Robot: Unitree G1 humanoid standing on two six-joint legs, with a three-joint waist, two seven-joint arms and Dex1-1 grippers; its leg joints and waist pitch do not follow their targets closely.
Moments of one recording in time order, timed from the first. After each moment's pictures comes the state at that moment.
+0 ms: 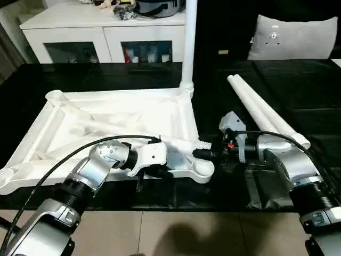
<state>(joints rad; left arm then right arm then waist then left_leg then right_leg) -0.59 0.41 -0.43 0.53 0.11 -0.07 -1.22 -0.57 -0.44 0.21 0.42 0.17 0.33 1.11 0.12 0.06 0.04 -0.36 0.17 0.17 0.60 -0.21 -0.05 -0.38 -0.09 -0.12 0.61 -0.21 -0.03</state>
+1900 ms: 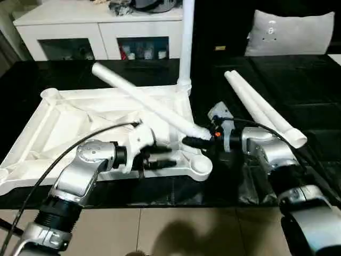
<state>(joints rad) -0.42 0.36 -0.14 0.15 -0.16 0.33 -1.03 -0.67 -0.29 0.11 0.65 0.16 0.27 1.03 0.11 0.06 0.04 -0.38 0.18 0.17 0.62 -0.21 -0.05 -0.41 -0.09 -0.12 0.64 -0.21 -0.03</state>
